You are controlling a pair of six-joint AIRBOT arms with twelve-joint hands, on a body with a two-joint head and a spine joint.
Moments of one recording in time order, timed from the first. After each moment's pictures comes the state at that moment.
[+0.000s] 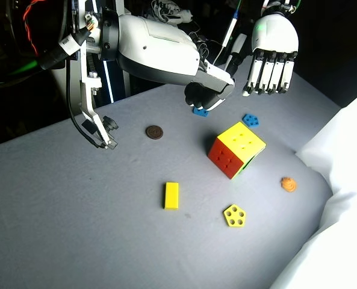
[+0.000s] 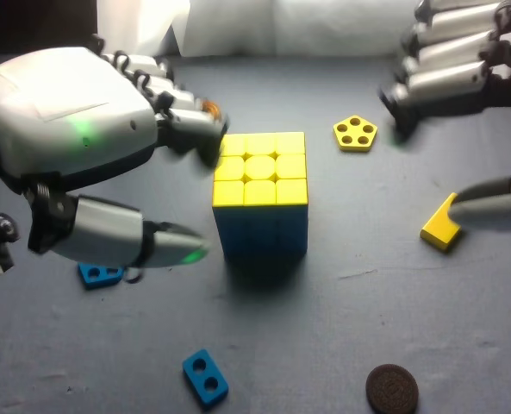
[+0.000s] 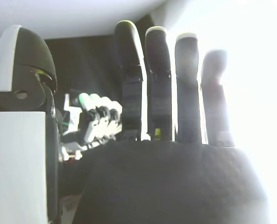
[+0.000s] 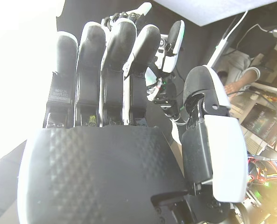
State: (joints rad) left arm 0.33 -0.67 0.80 0.53 -0.33 0.61; right arm -0.13 -0.59 0.78 -1.14 0.49 -0.09
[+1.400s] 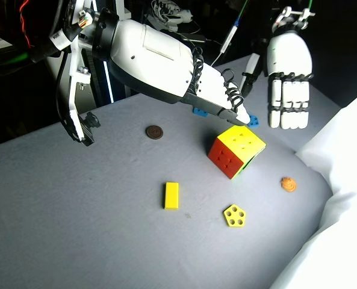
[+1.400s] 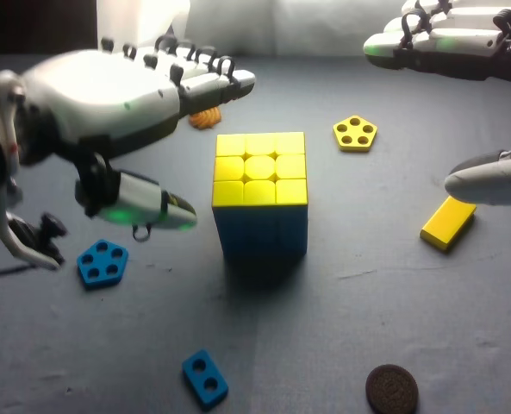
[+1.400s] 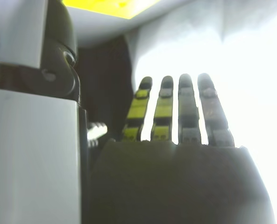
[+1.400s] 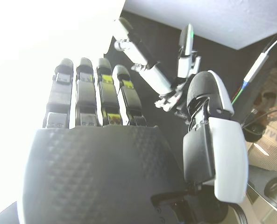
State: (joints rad) left arm 0.36 -0.83 0.87 -0.27 -0.27 1.20; right arm -0.07 -0.54 0.66 -1.09 0.11 -0.05
